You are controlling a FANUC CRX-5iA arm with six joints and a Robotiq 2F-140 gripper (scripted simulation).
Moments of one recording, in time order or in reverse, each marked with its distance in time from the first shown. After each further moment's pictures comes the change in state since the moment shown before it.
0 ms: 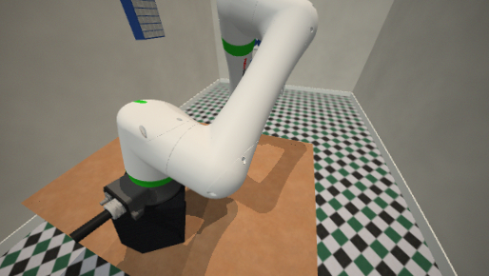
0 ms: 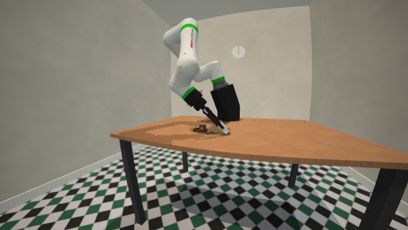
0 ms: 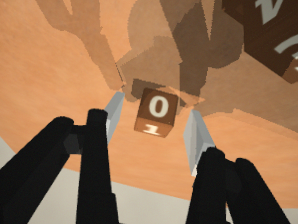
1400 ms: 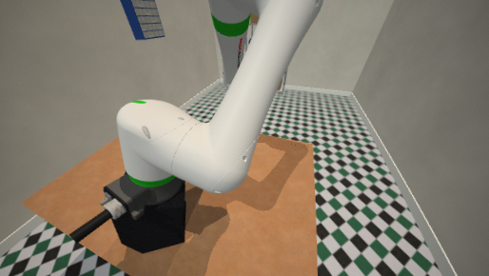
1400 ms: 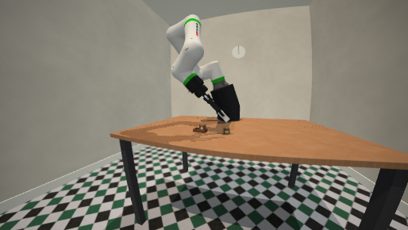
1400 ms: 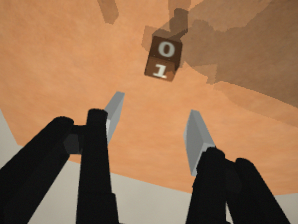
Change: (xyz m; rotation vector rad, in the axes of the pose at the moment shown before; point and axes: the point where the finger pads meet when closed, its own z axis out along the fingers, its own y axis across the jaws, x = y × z) arm -0.047 0.003 -0.047 -0.010 0.043 0.004
